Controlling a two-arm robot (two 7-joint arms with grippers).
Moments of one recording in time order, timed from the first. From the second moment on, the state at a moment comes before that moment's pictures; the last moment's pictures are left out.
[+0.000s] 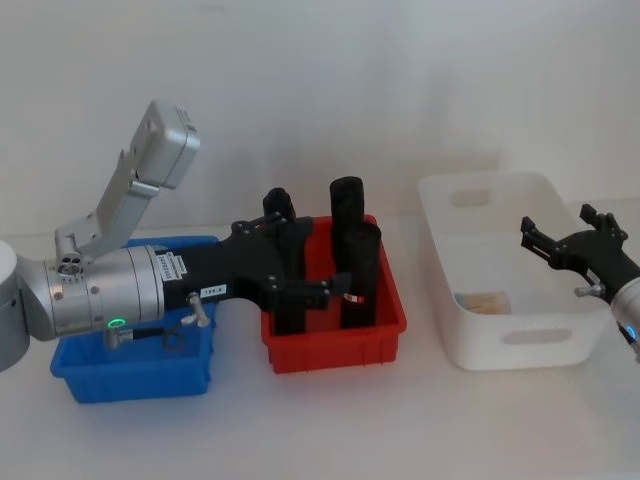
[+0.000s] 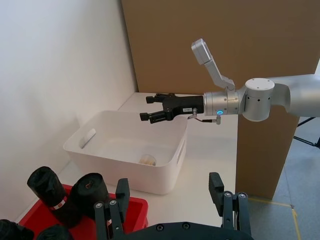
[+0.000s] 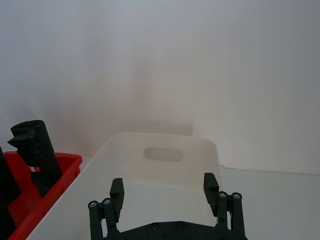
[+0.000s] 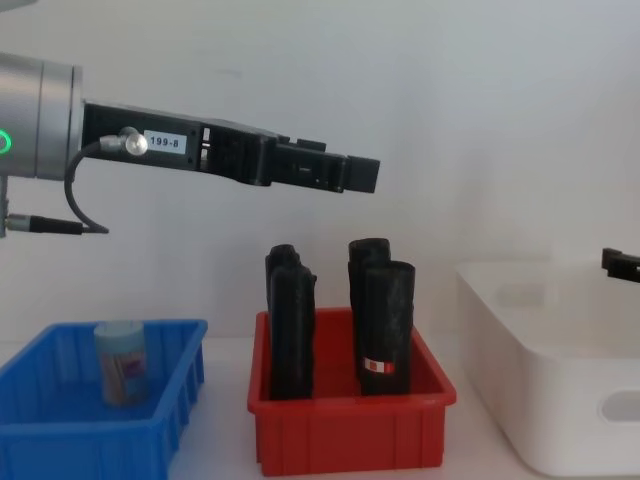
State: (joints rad) left arm -0.51 0.46 0.30 -1.58 -0.37 0.37 -0.93; right arm 0.44 0.32 -0.20 -1.12 0.35 -0.07 0.19
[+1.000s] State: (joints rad) left arm -0.48 0.45 0.32 -1.58 -0.35 0.32 -0.82; right arm 0.34 0.33 -0.20 -1.27 0.34 -0.07 0.18
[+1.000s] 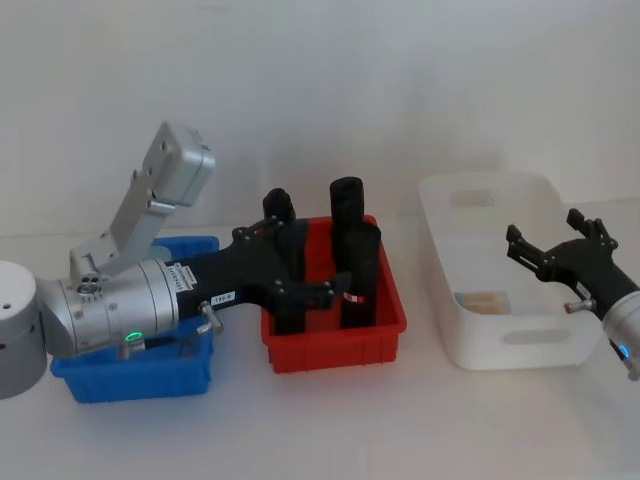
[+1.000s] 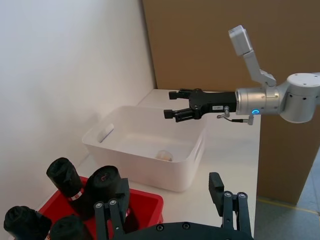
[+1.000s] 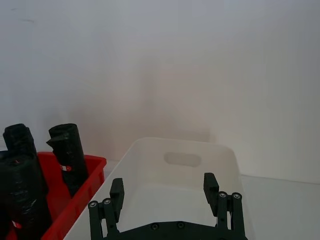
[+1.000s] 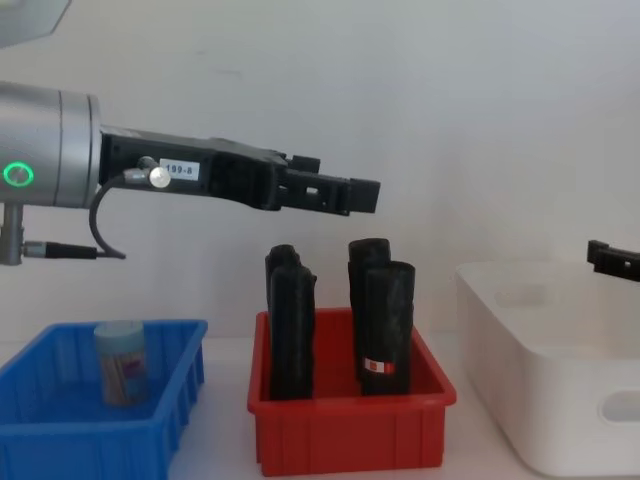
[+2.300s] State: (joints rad) left arm -0.33 0.41 0.41 -1.61 -0.25 0.13 -0.31; right arm 0.00 0.34 -0.23 -1.75 0.29 0.03 0.07
